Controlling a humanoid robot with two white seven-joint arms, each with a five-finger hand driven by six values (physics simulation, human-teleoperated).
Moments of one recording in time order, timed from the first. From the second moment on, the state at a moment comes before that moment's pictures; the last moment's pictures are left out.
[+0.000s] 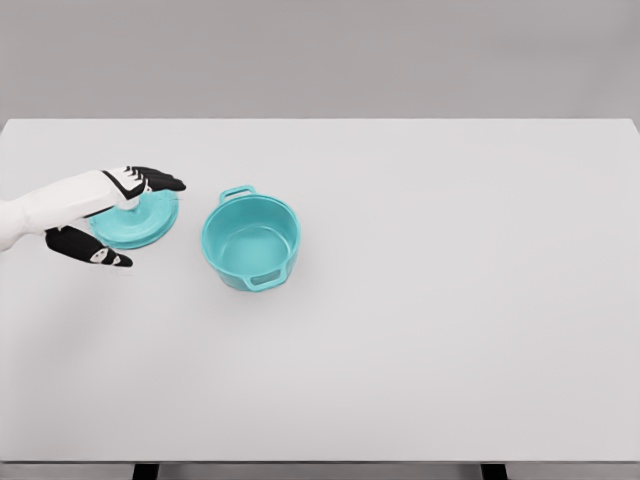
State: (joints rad) left arm -0.33 0.87 -0.29 -1.54 0.01 -0.61 -0.59; right arm -0.01 0.00 0.10 0.13 0.07 -0.28 0.38
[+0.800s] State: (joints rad) left arm -0.52 0.81 -0.57 -1.14 0.34 -0.40 -0.35; right arm -0.01 0.00 0.10 0.13 0.07 -0.28 0.38
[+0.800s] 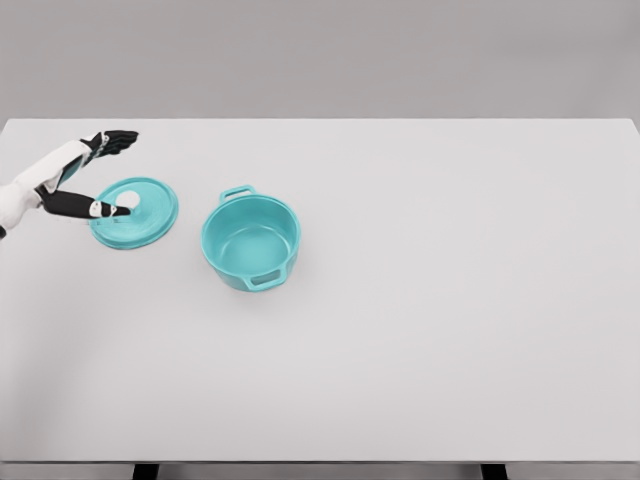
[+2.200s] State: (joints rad) left arm -0.58 0.69 -0.65 -0.87 0.35 -0.38 -0.34; right arm -0.01 0.00 0.10 0.13 0.07 -0.28 0.38
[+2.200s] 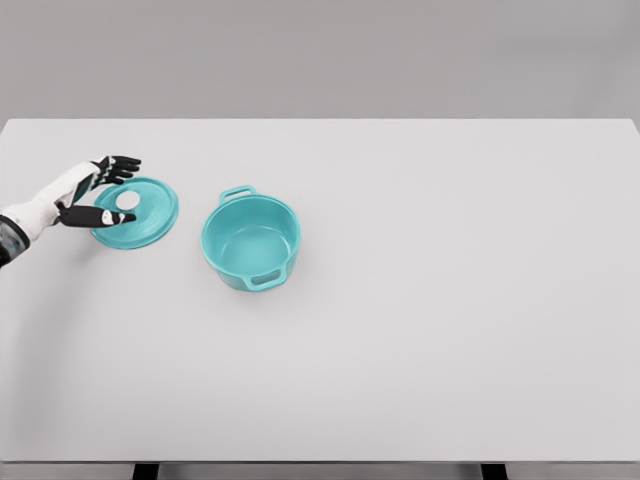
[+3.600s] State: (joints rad) left arm -0.42 0.71 -0.56 -1.39 0.29 -0.52 -0.34; right arm -0.01 0.00 0.10 0.13 0.07 -0.28 0.38
